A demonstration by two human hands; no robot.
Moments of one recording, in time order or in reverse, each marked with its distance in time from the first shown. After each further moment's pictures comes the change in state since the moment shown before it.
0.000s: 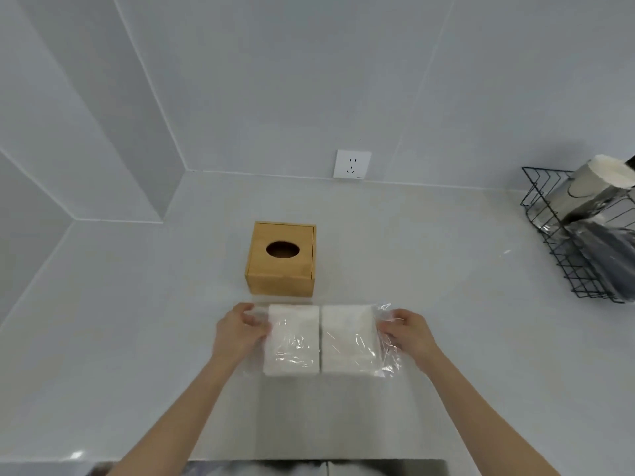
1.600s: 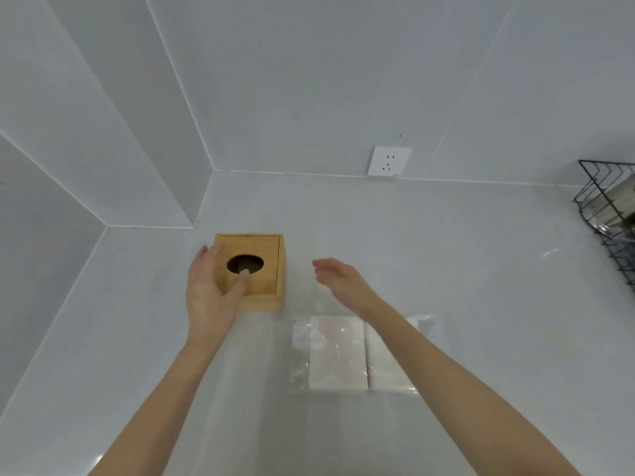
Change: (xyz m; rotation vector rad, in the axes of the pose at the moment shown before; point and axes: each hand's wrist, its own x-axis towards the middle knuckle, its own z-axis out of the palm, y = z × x) left_hand 0.028 0.034 -0.103 -0.048 0.404 0.414; right_hand 0.007 -0.132 0.150 -0.131 -0.363 -0.266
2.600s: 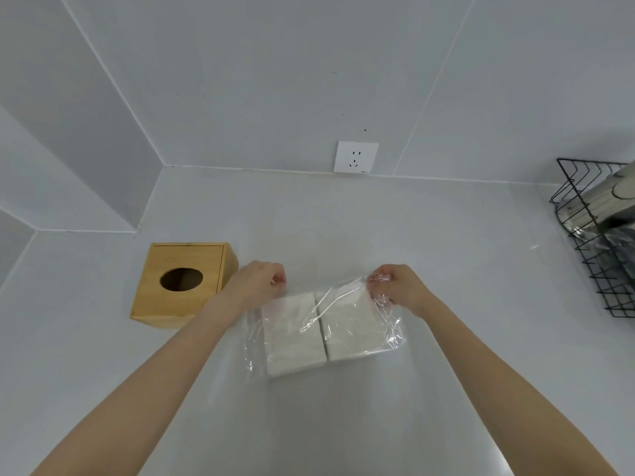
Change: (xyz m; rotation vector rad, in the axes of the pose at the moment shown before) left_hand 0.046 0.032 0.136 0.532 -0.839 0.150; right_hand 0.019 0.079 -0.162 -0.137 0.149 0.158
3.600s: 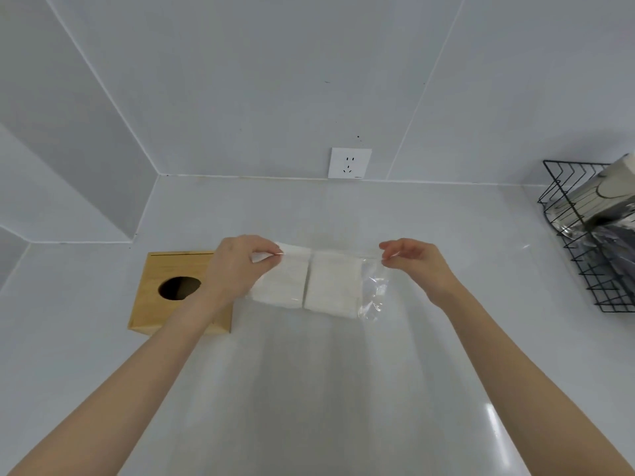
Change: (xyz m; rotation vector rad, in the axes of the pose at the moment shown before) left_hand -0.024 0.016 -0.044 -0.356 0.440 0.123; right_hand -0.028 -0.034 -0.033 0.275 0.120 -0.254
